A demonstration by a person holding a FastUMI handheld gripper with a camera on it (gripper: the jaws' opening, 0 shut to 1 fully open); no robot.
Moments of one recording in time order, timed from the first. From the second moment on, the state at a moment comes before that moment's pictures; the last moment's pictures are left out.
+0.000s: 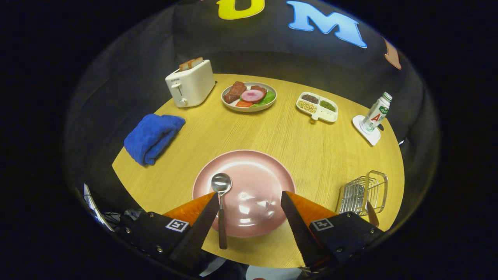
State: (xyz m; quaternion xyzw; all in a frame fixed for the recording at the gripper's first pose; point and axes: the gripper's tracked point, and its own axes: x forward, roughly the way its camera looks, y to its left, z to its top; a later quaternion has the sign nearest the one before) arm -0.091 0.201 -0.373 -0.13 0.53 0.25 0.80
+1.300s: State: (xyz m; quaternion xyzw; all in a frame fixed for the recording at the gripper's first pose) arm -0.134 0.221 -0.439 -0.15 0.60 0.29 0.73
